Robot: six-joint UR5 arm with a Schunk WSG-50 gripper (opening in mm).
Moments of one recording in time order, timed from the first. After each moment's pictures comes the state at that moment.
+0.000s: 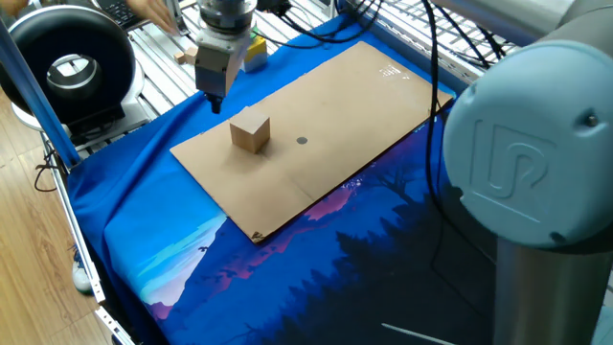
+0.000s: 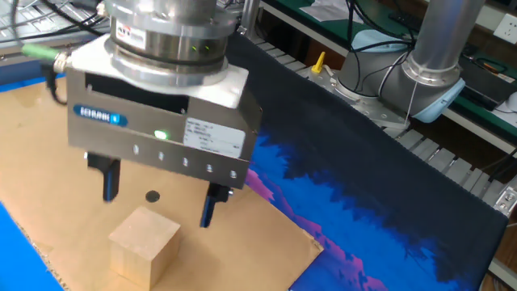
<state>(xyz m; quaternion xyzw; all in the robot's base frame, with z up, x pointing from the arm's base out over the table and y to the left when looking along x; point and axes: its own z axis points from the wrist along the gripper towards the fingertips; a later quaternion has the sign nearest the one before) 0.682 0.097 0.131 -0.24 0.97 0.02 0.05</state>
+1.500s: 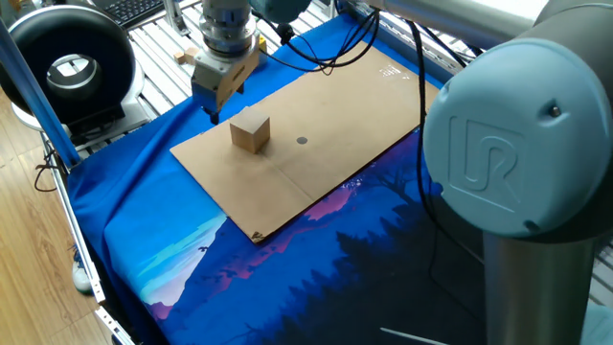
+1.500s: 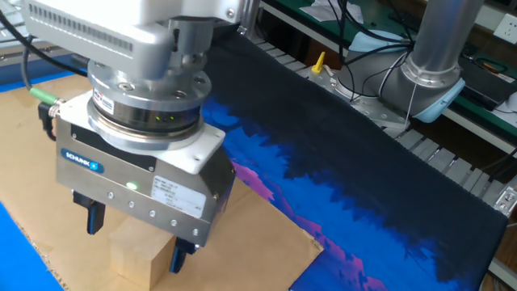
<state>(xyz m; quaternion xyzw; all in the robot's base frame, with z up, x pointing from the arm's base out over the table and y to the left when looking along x) 0.705 0.097 0.077 -0.23 0.97 0.01 0.07</state>
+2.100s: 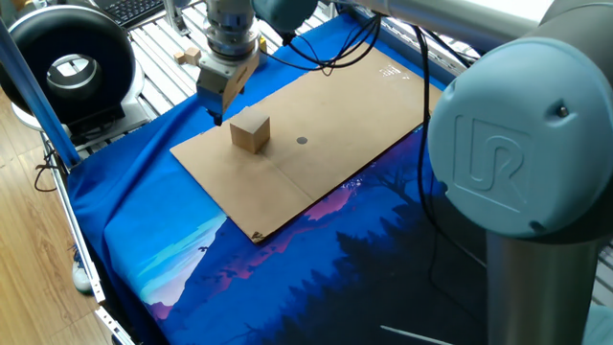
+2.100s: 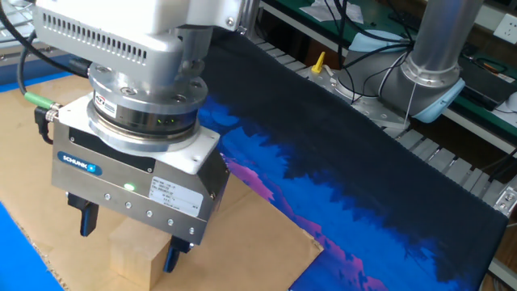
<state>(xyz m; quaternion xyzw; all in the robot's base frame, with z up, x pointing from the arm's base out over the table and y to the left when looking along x) 0.707 0.087 0.068 -0.23 0.97 0.00 0.09</state>
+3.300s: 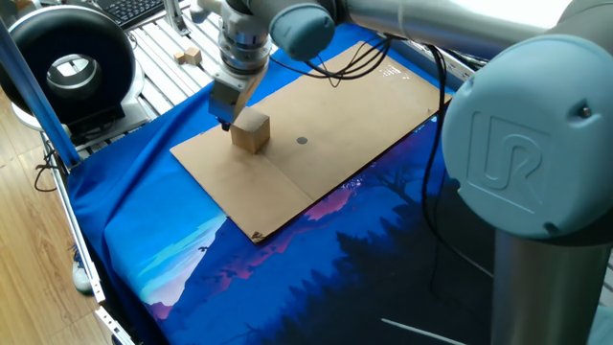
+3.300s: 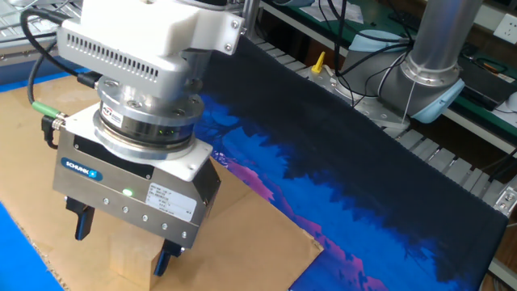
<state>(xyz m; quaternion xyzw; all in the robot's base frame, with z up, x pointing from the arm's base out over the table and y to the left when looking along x) 0.705 0.073 0.045 -0.24 0.96 0.00 0.12</state>
